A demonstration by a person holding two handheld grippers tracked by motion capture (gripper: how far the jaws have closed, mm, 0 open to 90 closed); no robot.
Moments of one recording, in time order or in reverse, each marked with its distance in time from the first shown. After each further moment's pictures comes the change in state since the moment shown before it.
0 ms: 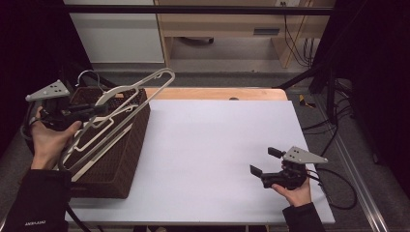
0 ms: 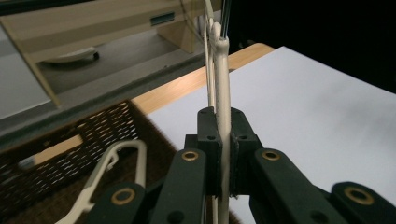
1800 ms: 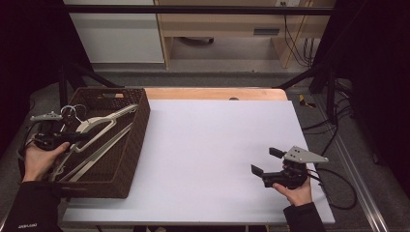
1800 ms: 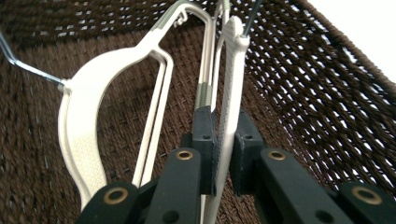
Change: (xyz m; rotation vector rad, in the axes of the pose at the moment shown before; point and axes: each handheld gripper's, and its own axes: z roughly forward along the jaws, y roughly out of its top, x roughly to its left) left arm 0.079 -0.121 0.012 0.238 0.088 -0.287; right arm -0.004 -0.002 0.000 0.011 -0.007 0.014
